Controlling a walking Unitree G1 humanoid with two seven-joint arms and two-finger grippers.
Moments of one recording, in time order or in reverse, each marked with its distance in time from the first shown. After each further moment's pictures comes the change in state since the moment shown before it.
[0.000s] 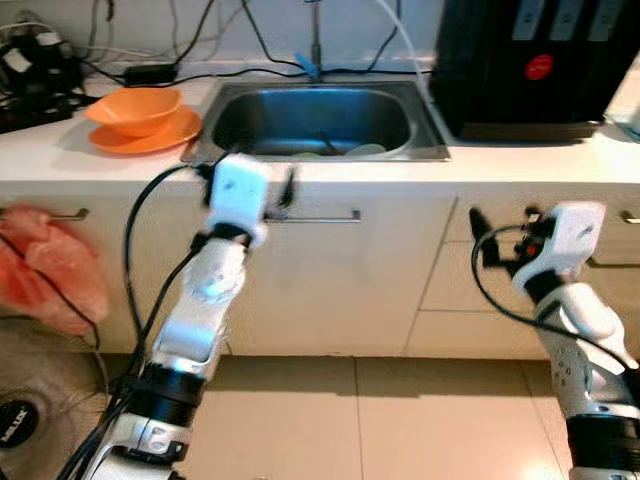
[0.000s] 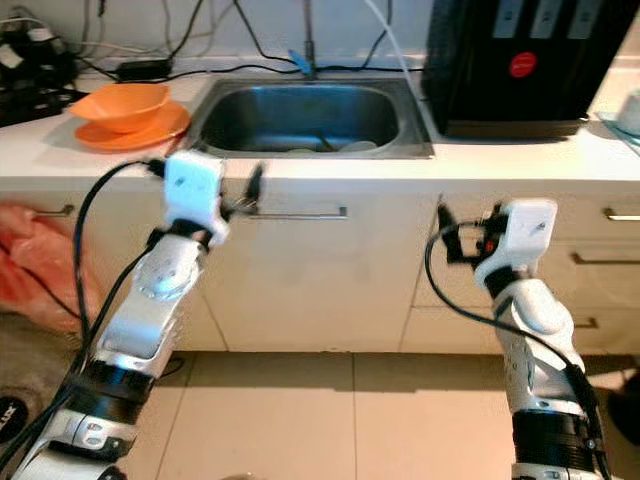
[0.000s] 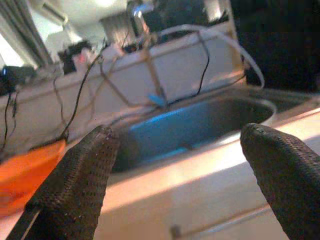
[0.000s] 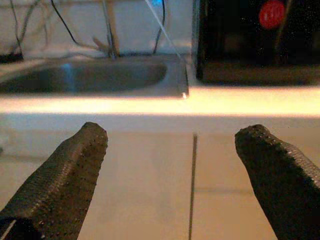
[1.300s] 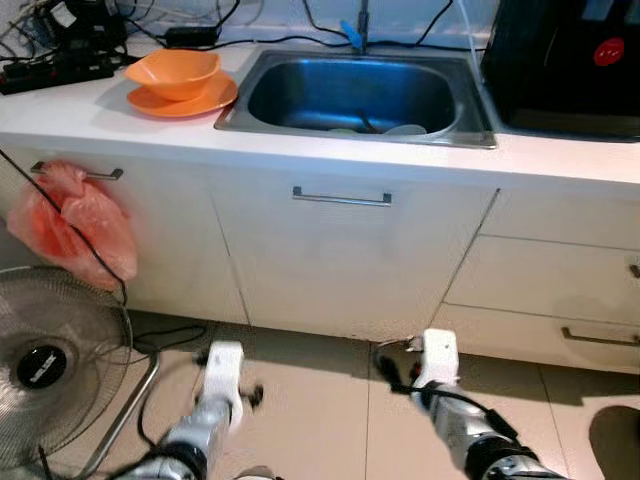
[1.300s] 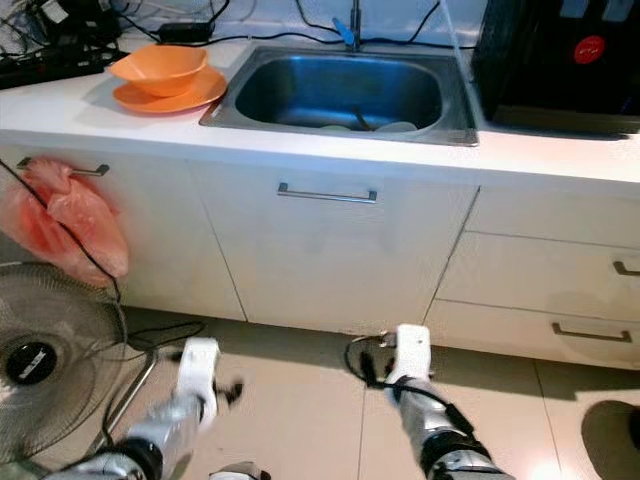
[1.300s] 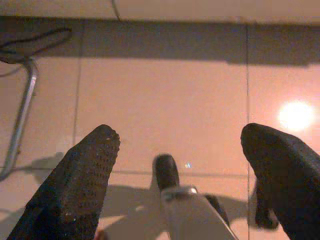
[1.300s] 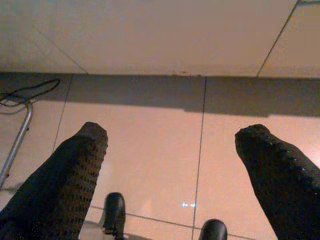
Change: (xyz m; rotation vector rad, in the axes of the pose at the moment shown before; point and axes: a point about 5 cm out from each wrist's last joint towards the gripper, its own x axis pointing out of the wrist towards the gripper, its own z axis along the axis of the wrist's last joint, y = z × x) left arm -0.159 -0.034 -0.207 -0.260 1.146 -0.030; right arm -0.045 0.086 -0.187 0.188 0.761 -0.002
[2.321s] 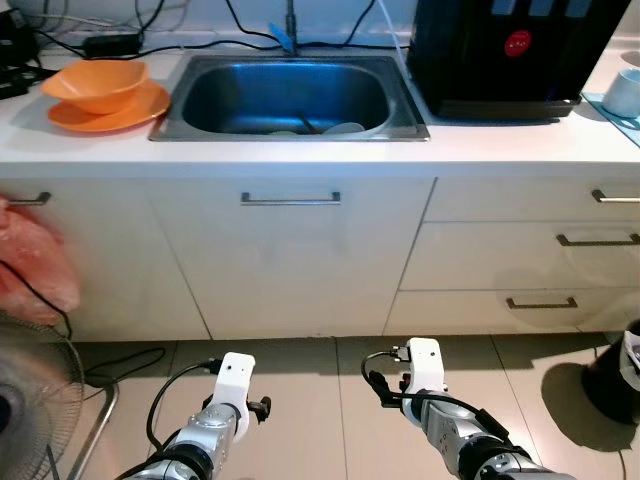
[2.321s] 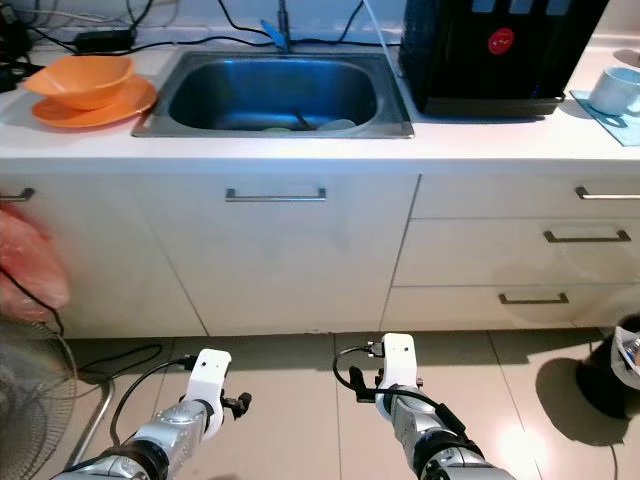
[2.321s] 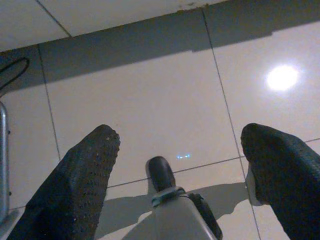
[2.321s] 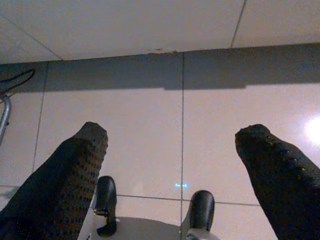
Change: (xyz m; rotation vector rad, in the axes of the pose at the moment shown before) left arm 0.001 -0.008 -0.003 0.087 0.033 -0.025; right arm 0.001 0.007 -0.011 -0.062 0.089 0.034
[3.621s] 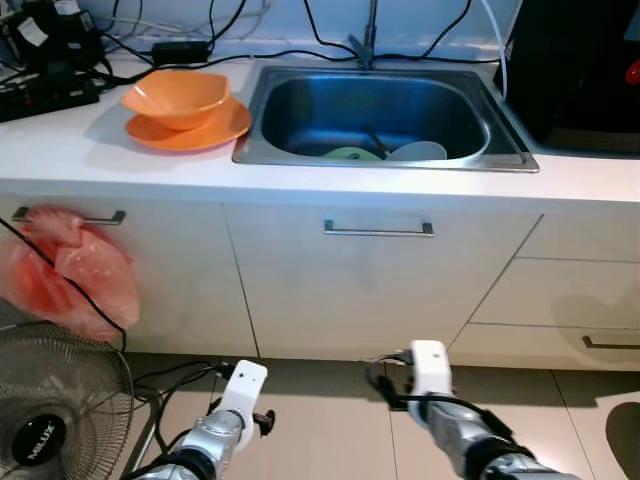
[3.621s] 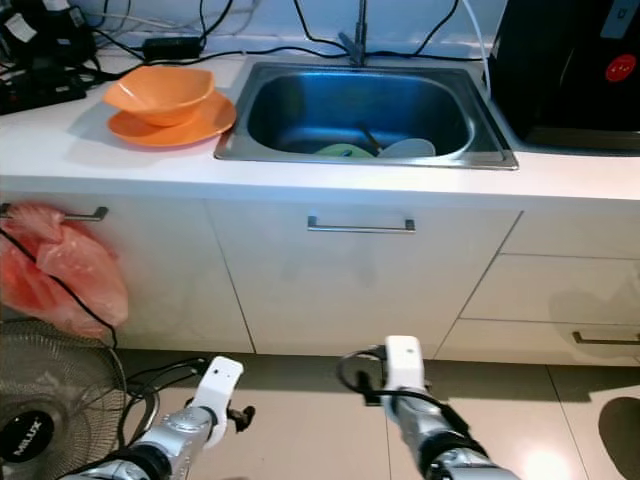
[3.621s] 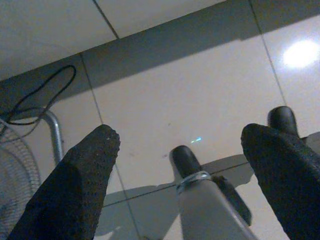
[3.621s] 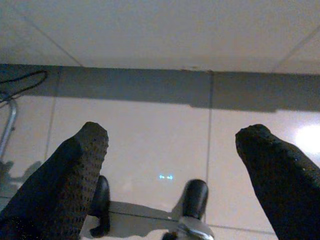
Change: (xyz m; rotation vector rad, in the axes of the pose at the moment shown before) left arm 0.000 -0.003 -0.007 0.158 0.035 -0.031; right arm -0.004 -0.017 -0.004 -0.023 0.022 -0.079
